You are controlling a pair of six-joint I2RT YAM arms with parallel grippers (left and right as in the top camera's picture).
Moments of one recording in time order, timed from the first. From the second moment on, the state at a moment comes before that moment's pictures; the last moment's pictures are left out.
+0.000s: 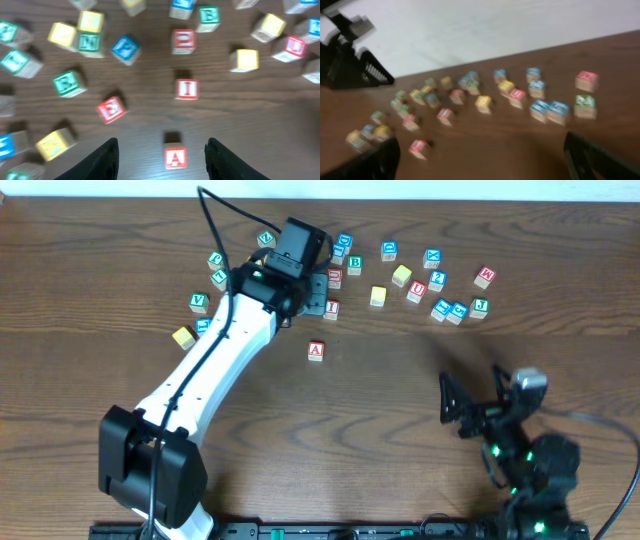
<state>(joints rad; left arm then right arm) -0.44 1.78 1.57 -0.80 -0.08 -0.30 0.01 0.43 0.31 -0.06 -0.32 0.29</state>
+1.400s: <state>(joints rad) 0.08 1.63 1.58 -1.05 -0.21 -0.27 0.51 2.24 2.08 -0.79 -0.20 0.13</state>
